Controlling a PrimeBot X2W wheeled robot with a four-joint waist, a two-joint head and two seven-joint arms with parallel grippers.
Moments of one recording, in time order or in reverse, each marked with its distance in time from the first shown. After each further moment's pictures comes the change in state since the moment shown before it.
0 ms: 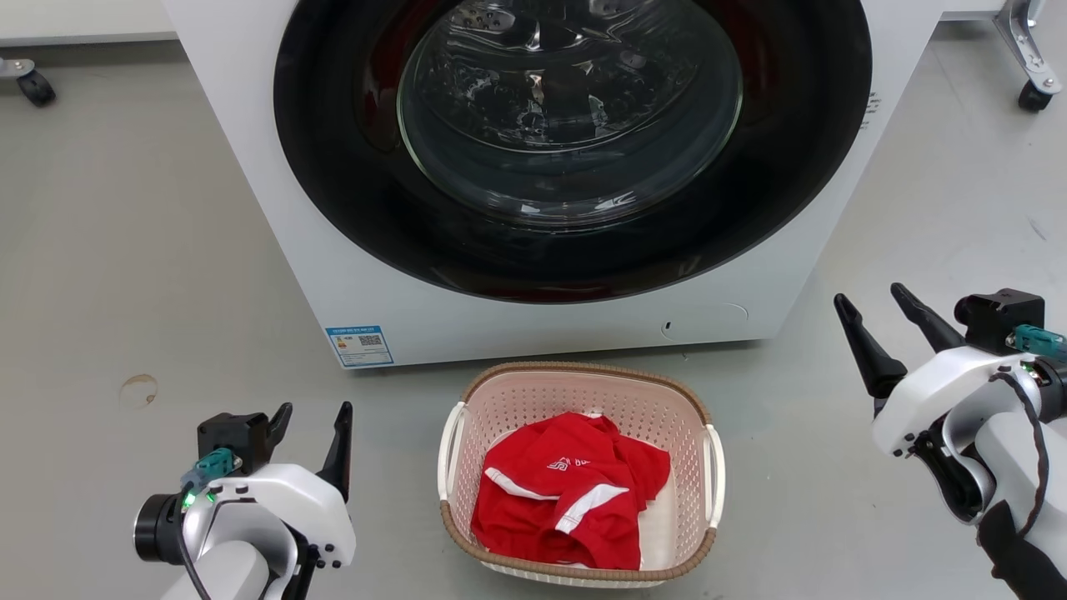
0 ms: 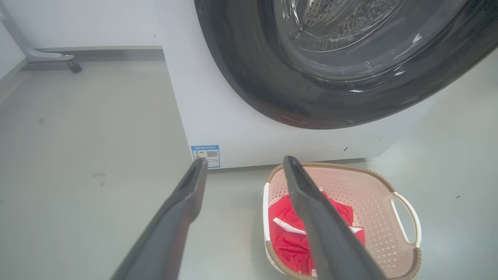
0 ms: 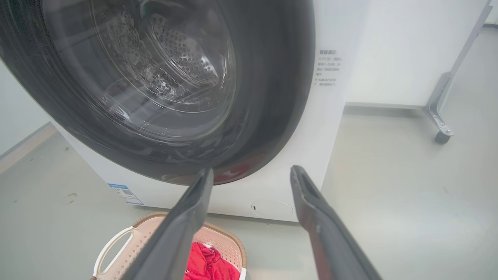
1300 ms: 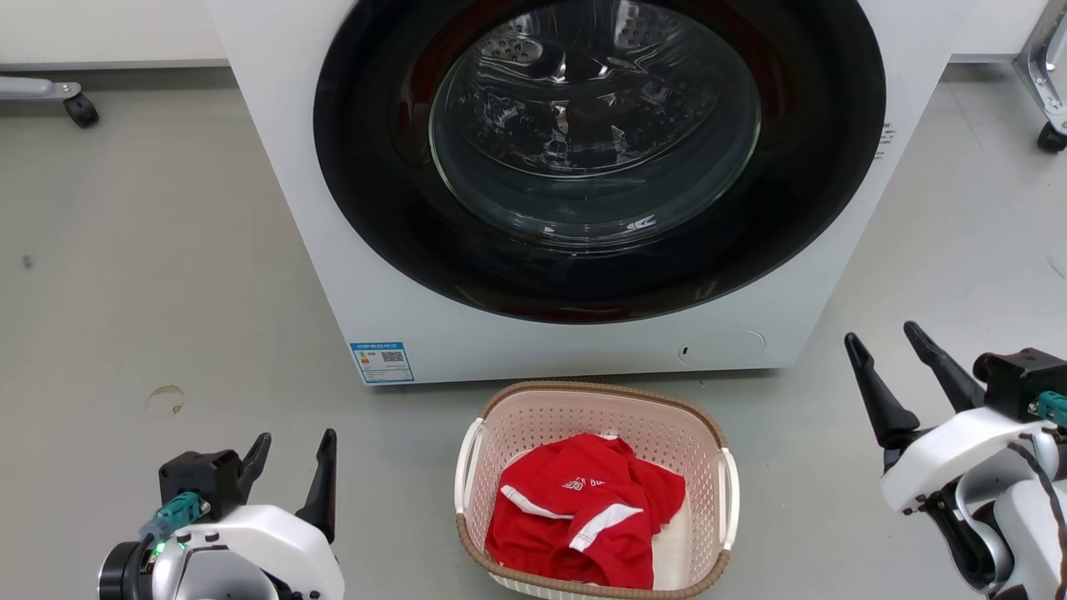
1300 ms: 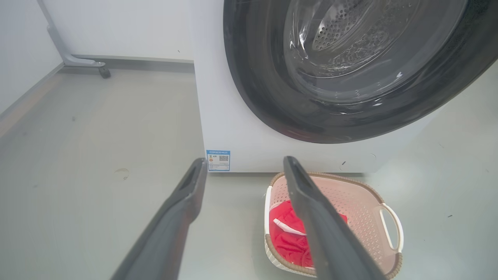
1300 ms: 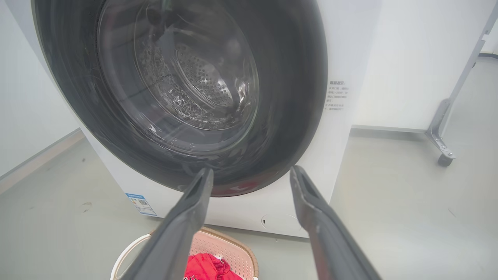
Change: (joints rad) left arm 0.231 0.175 0.045 -0.540 -0.034 0.252 0.137; right arm 0.308 0.034 -0.386 -0.383 -0.277 0.000 0.109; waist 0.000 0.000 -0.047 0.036
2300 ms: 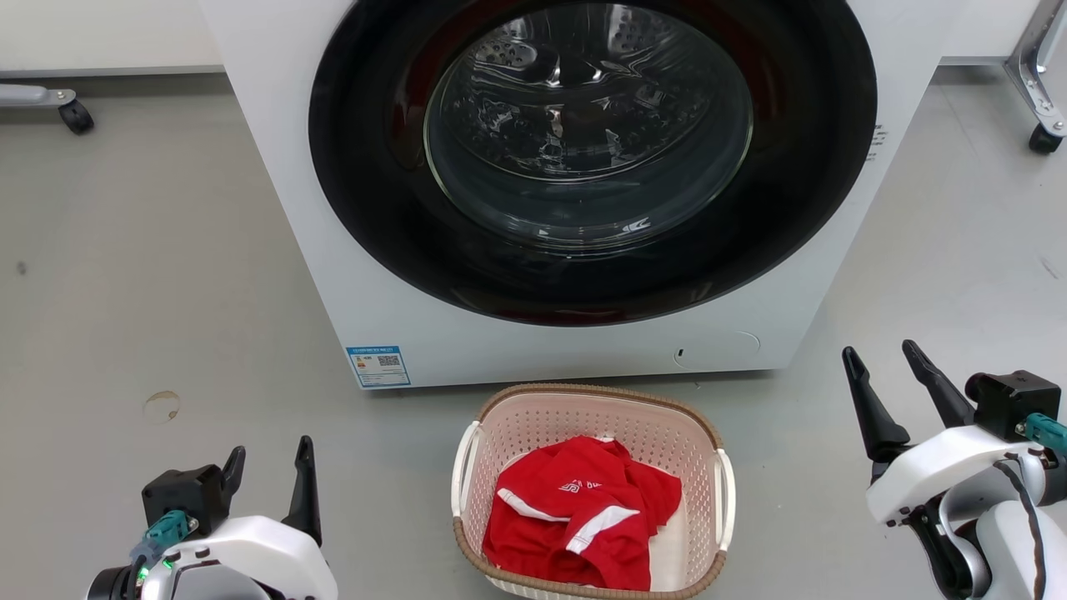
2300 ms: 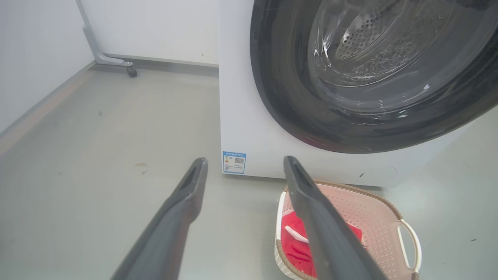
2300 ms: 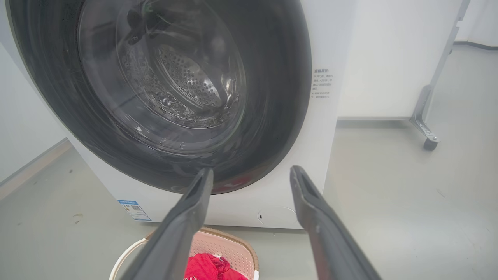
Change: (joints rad) left arm 0.043 -0.017 0.030 -0.017 0.004 0.103 -0.036; right arm 0.055 0.111 -0.143 -0.006 -0.116 -0.001 0.018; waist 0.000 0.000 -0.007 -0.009
